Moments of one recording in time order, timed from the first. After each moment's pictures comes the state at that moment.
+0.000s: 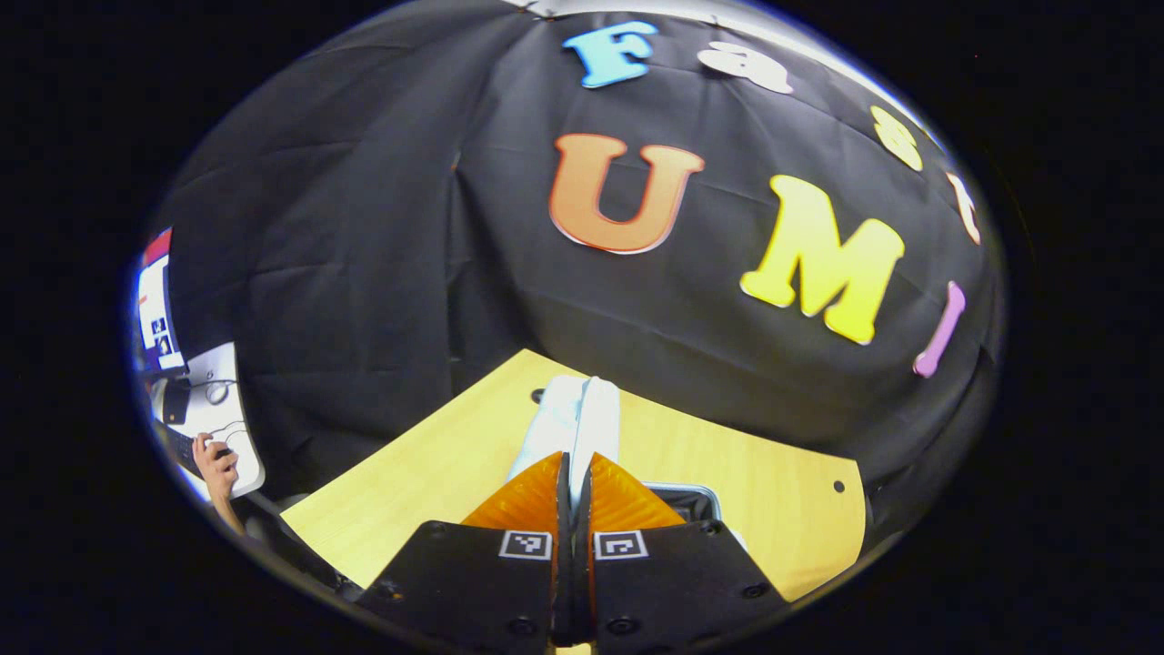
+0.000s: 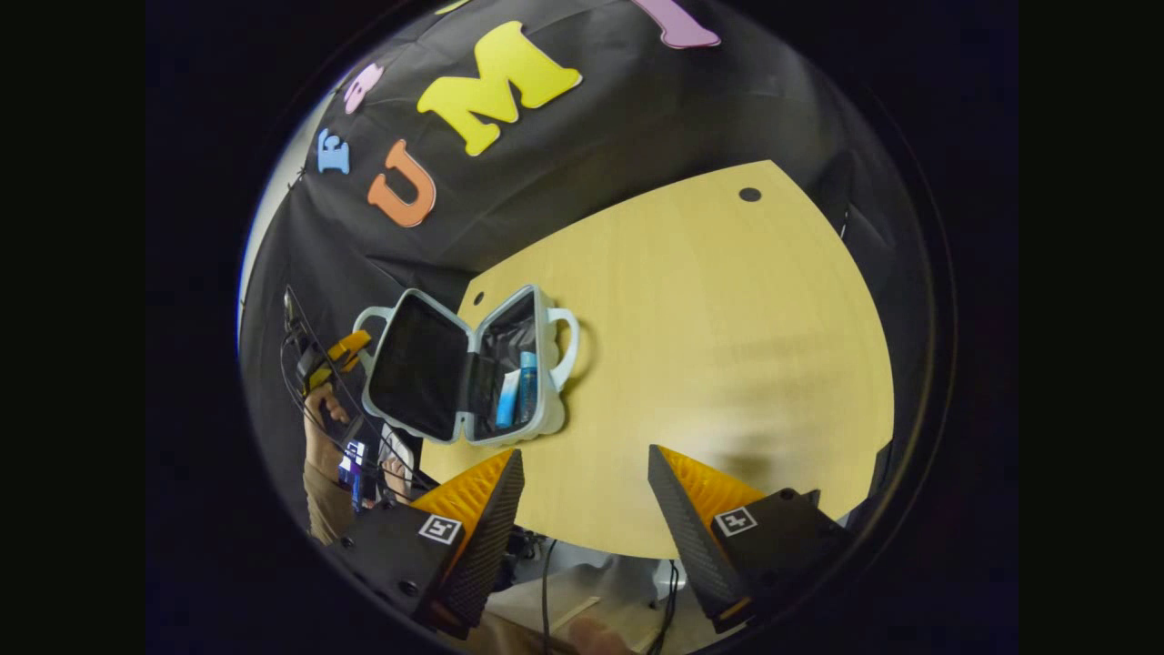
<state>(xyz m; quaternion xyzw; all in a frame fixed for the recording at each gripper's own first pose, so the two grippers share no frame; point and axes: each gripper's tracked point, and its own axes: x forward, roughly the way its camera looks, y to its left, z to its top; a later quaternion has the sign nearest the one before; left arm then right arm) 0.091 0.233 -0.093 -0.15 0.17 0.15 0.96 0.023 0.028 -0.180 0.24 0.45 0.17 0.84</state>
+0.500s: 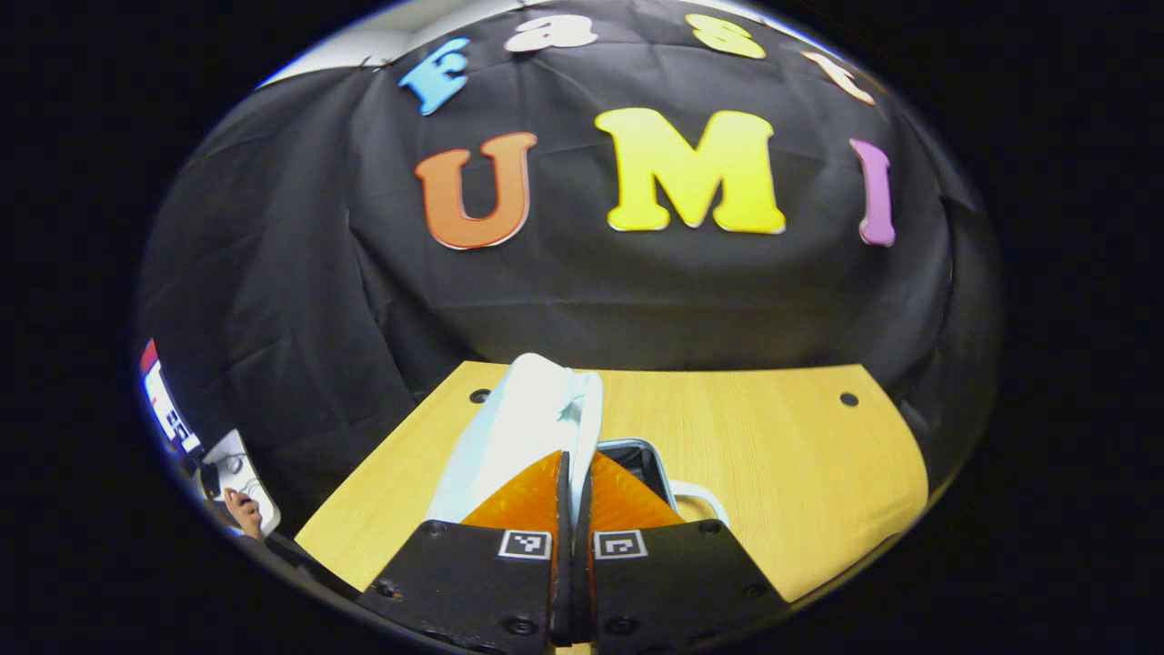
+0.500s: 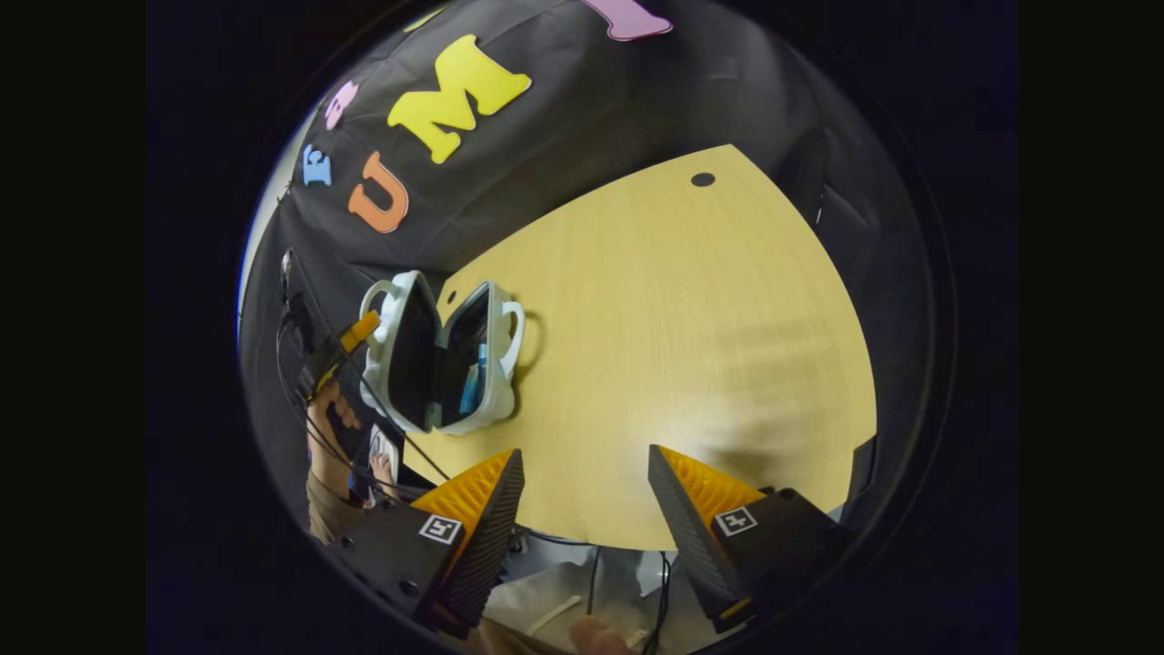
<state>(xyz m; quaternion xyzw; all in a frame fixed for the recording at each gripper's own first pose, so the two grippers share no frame) 0.120 0.071 -0.148 0.03 0.19 0.10 0.98 0.002 -0.044 -0.214 0.24 0.46 0.15 0.84</state>
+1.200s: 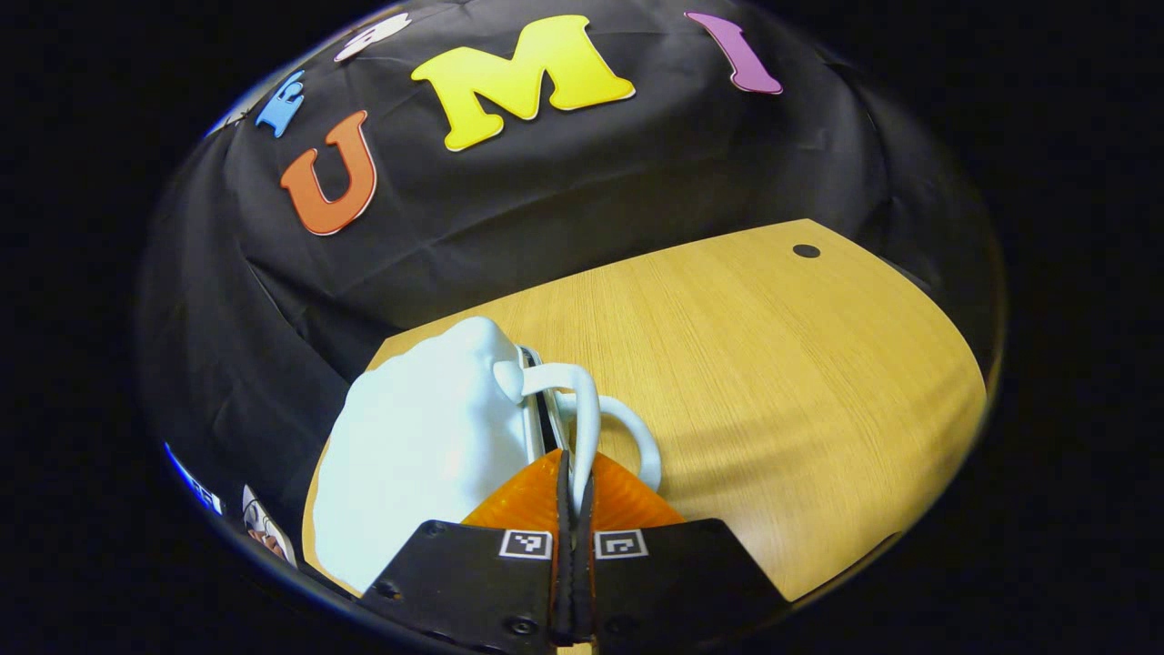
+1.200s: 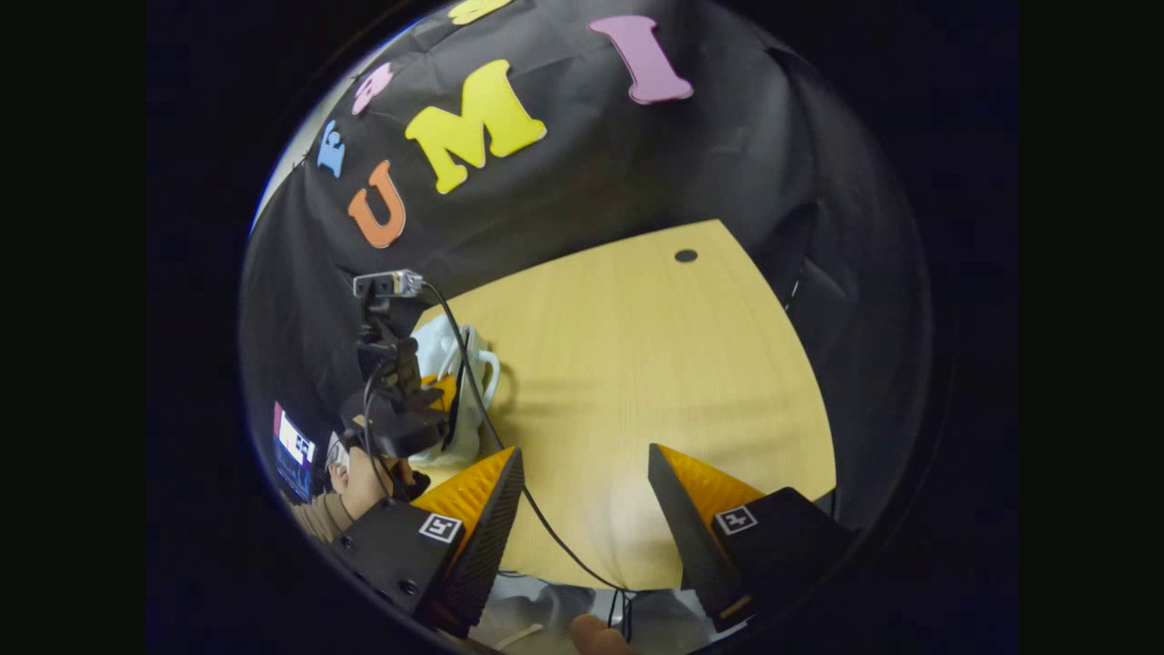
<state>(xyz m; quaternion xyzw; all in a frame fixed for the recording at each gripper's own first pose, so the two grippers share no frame) 0.150 0.003 -0.271 0.13 0.28 0.03 0.95 0.039 -0.062 -0.165 0.17 0.35 0.09 0.92</state>
